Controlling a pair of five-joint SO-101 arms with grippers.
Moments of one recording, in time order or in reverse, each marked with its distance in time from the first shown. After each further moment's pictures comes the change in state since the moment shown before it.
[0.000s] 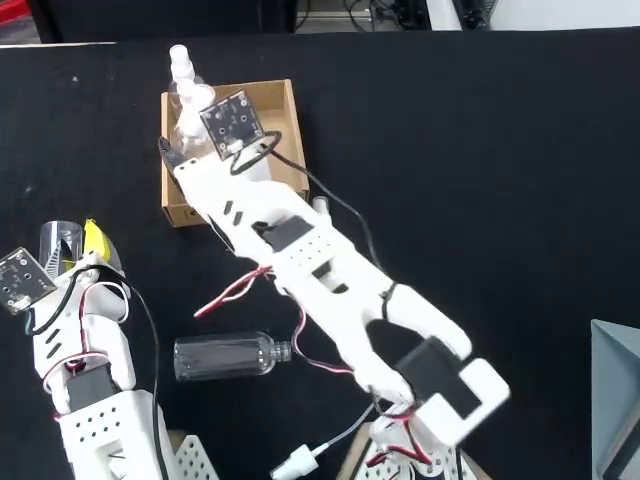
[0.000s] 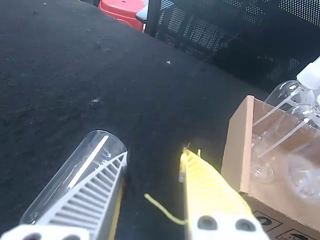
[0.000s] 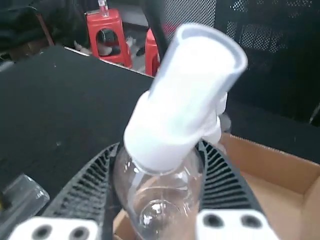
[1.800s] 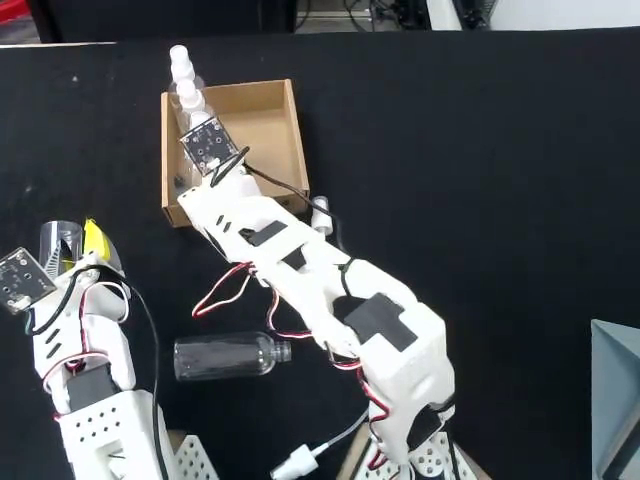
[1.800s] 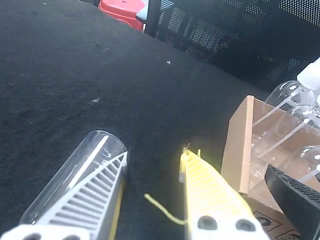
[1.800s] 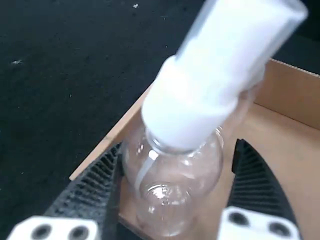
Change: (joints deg) left arm 0.0 0.0 0.0 0.0 0.0; right arm 0.0 20.3 -6.9 -0.5 3.4
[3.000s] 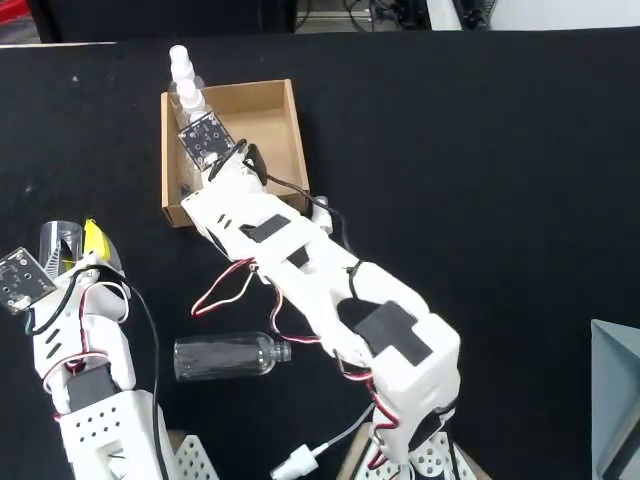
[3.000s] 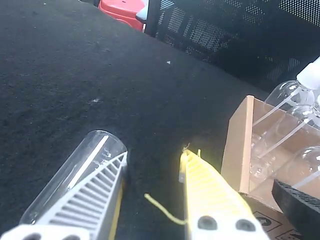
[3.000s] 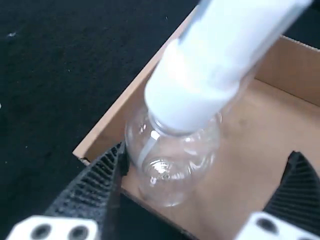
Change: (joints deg) left arm 0.0 0.0 0.0 0.0 0.0; right arm 0.0 -5.9 0.0 13.2 0.0
